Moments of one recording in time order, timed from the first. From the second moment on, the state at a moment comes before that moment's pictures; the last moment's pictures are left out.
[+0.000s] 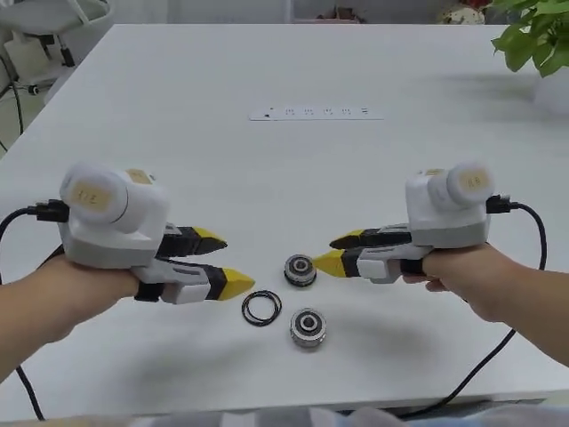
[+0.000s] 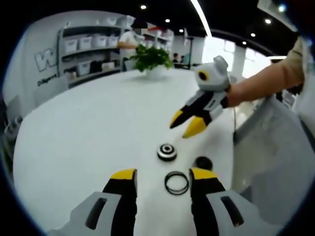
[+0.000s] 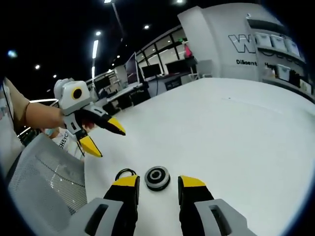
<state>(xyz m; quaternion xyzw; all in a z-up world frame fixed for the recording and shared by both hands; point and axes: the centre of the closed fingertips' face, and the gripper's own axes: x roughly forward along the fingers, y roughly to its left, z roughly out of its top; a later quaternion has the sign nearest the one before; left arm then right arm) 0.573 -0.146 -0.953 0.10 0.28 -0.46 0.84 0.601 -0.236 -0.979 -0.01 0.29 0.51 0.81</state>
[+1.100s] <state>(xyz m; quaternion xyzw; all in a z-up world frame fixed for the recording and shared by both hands) 0.591 -0.182 -0.977 0.11 0.29 -0.47 0.82 0.598 -0.227 -1.013 -0.09 0.30 0.54 0.78</state>
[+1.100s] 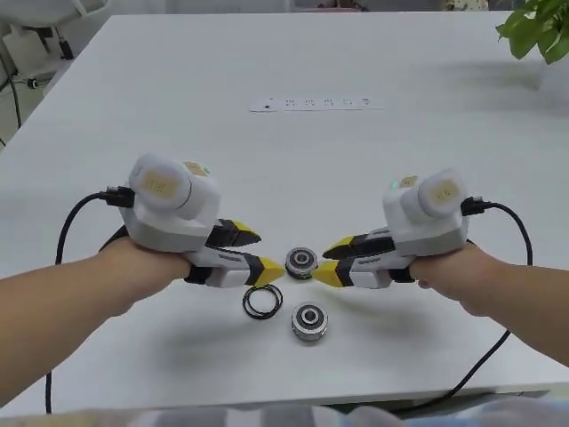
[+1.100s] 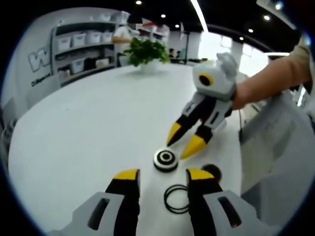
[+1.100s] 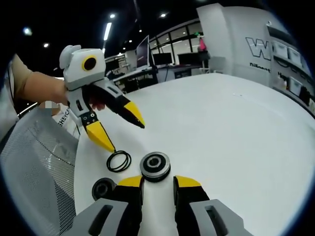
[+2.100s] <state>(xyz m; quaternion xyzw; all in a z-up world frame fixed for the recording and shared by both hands) 0.601 -0.212 -0.999 0.14 0.30 -0.49 0.81 0.596 -0.224 -1.020 -0.09 0.30 0.54 0.78</state>
